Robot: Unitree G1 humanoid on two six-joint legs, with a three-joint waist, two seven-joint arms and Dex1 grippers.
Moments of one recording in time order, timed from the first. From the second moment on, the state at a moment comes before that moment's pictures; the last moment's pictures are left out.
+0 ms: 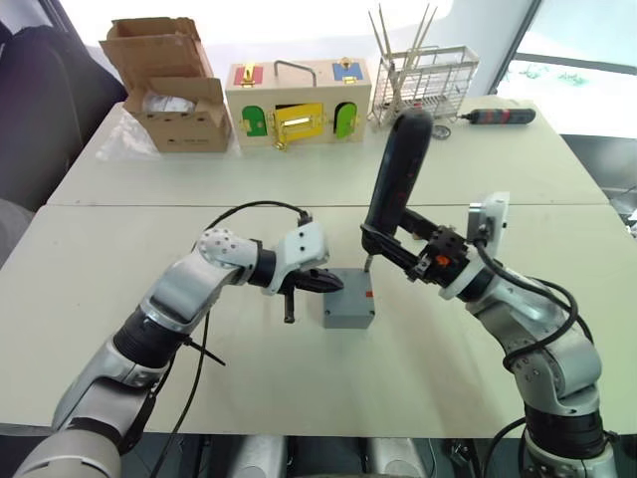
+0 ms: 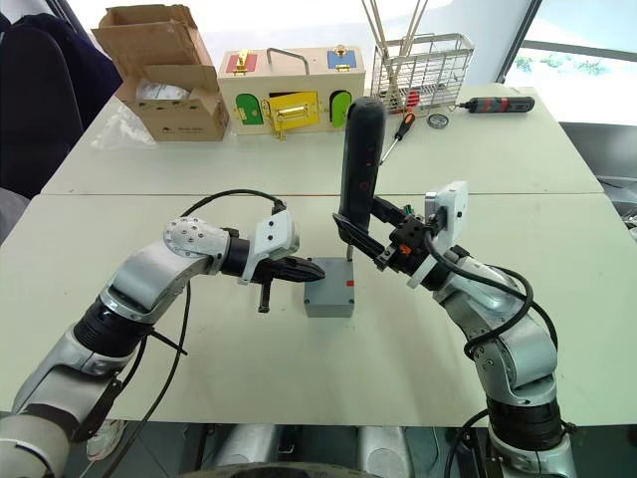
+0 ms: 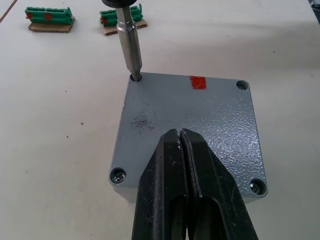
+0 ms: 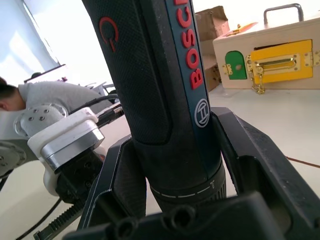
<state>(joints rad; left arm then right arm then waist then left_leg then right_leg) -0.65 0.56 -0.41 -0.19 -0.27 0.64 -1.07 -0.20 -0.44 -0.05 -0.55 0.53 0.49 0.59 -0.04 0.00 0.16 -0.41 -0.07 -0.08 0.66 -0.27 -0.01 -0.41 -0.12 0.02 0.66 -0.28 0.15</state>
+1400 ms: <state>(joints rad) -0.62 0.54 -0.43 -0.19 -0.21 0.62 -1.08 -0.13 -0.41 -0.04 -0.43 0.52 0.32 0.62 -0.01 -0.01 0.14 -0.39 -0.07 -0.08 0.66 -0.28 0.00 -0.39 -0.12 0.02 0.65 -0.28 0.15</state>
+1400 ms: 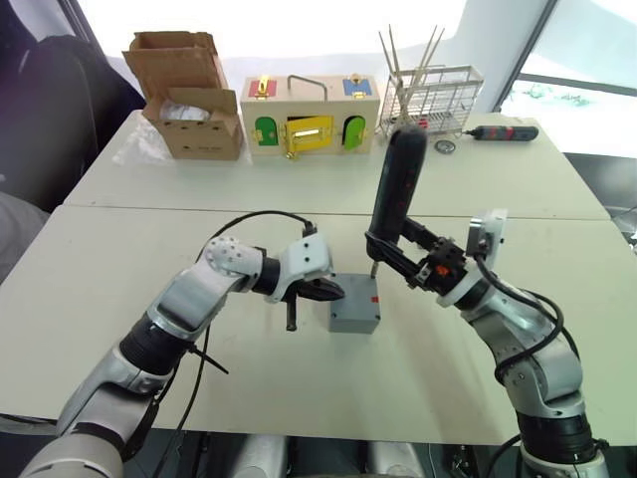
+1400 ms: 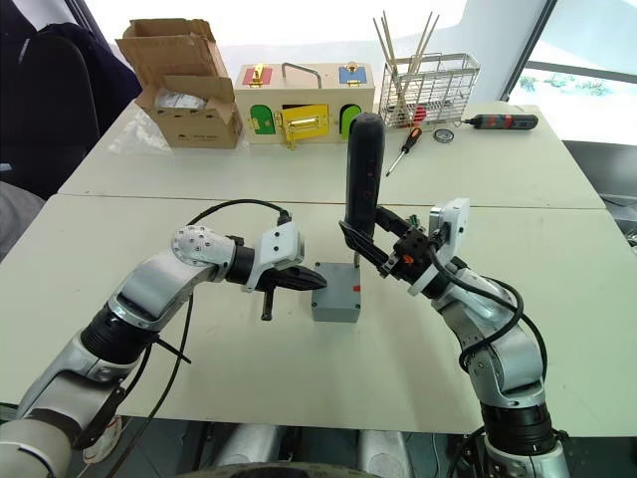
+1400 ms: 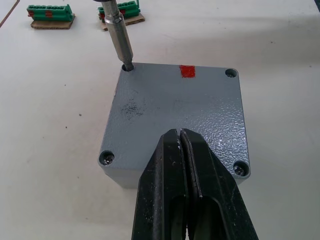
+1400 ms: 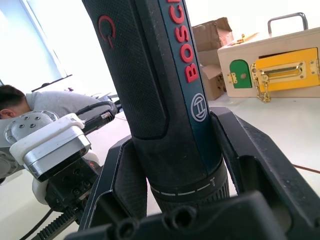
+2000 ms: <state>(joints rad) -0.62 0.53 -0.44 -0.18 -0.21 0.60 -1.09 -0.13 -0.41 -0.04 -0.42 0.51 0.30 0.61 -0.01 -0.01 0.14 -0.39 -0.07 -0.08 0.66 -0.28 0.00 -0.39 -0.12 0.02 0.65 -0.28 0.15</state>
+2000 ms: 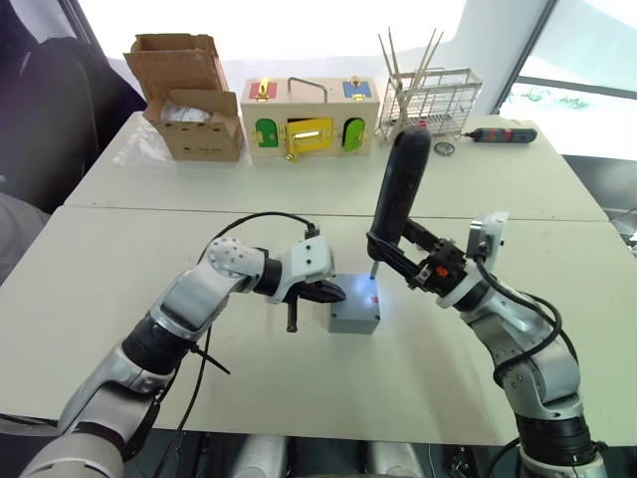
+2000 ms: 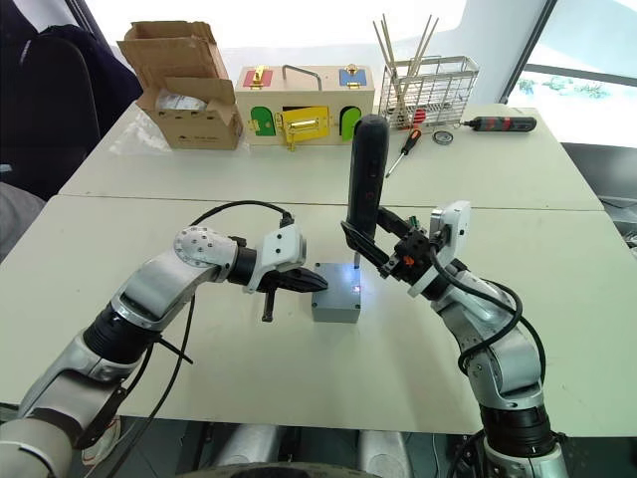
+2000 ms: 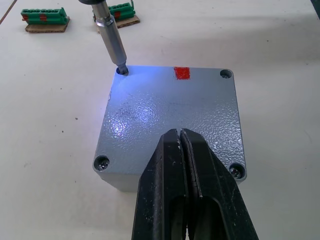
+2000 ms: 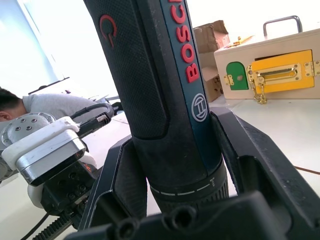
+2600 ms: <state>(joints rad) -0.62 0.54 -0.37 -0.20 -0.24 0.64 -1.06 -0.46 -0.54 -0.24 -0.48 0.90 0.71 0.43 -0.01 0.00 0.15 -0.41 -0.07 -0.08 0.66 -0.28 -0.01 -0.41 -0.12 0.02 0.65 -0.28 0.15</state>
